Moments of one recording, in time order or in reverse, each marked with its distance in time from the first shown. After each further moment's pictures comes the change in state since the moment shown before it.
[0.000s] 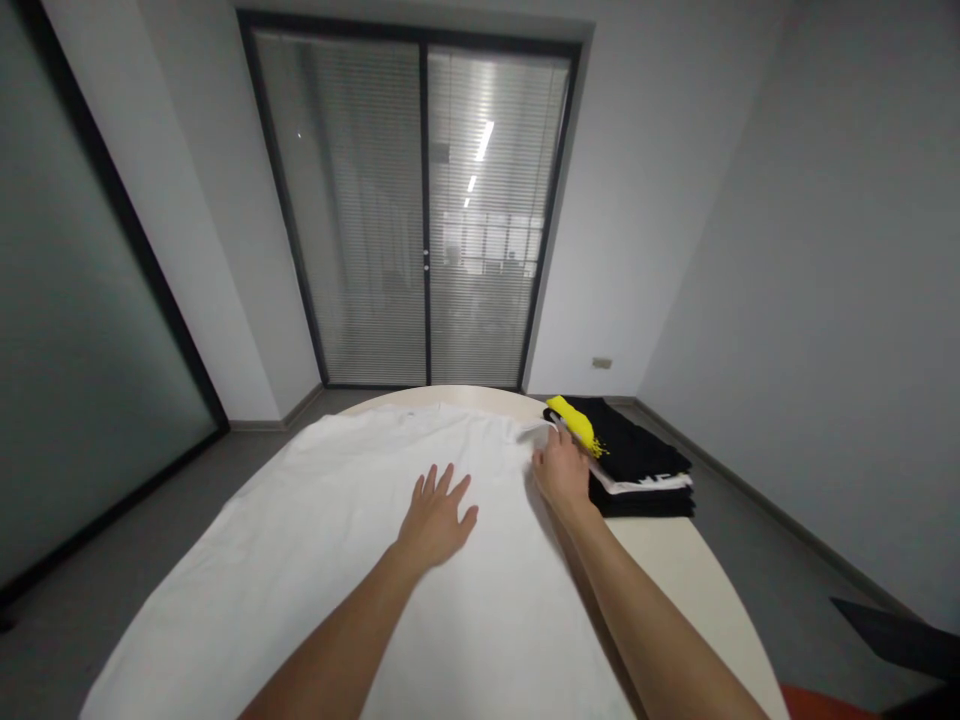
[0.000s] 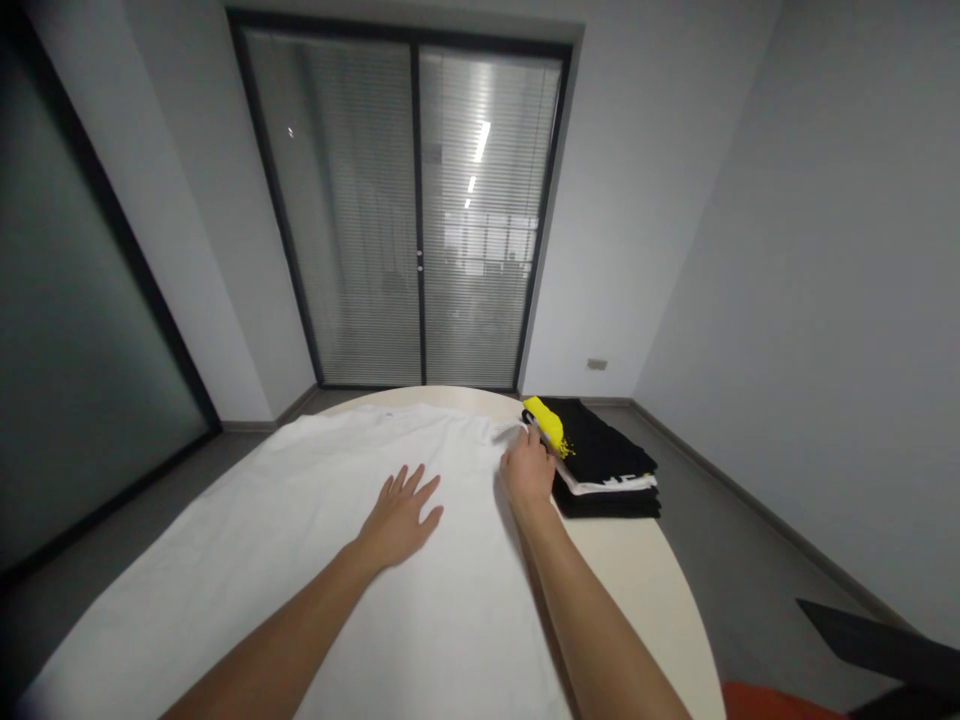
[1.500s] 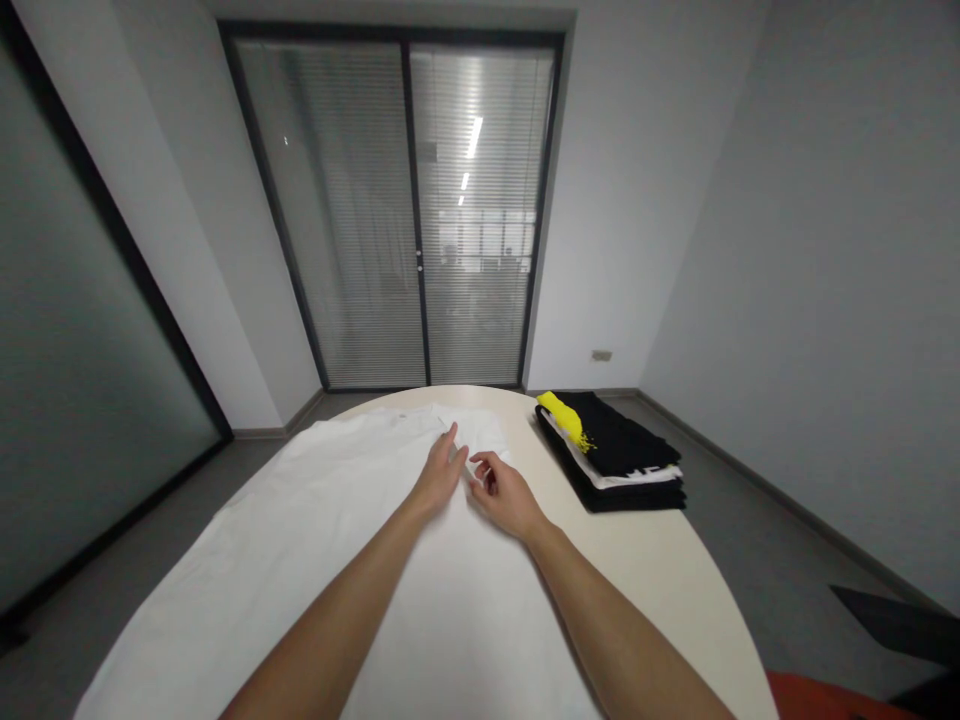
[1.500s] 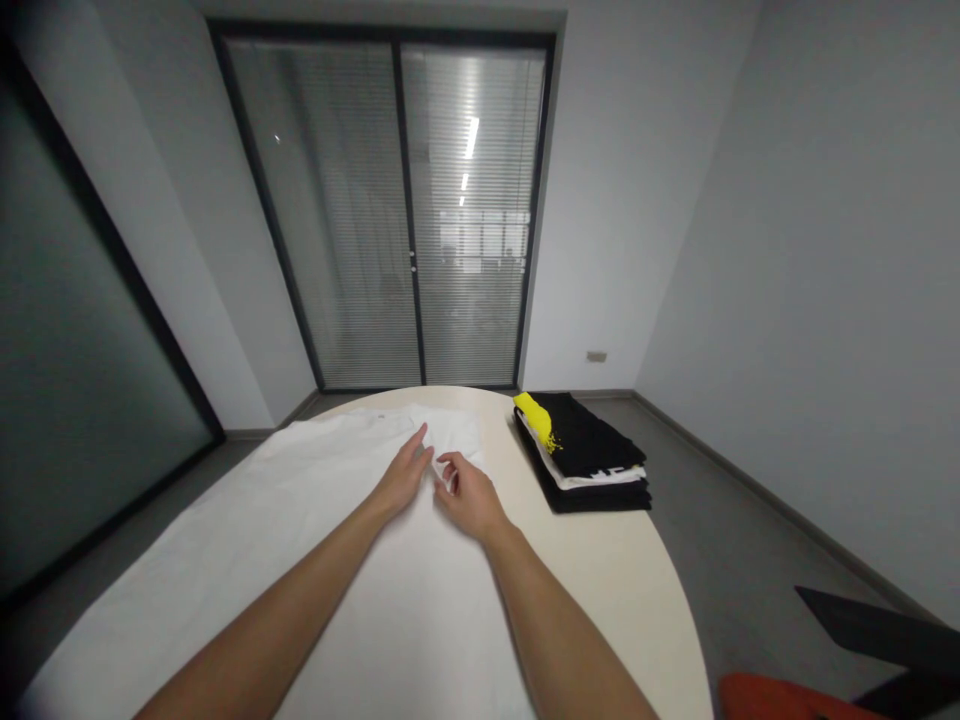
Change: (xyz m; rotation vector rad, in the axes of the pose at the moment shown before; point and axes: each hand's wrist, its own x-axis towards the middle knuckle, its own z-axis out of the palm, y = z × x) left_hand 0.082 0.003 0.009 -0.693 0.223 -0.131; right_hand -0.036 -0.023 0.030 0.893 -0.270 -0.387
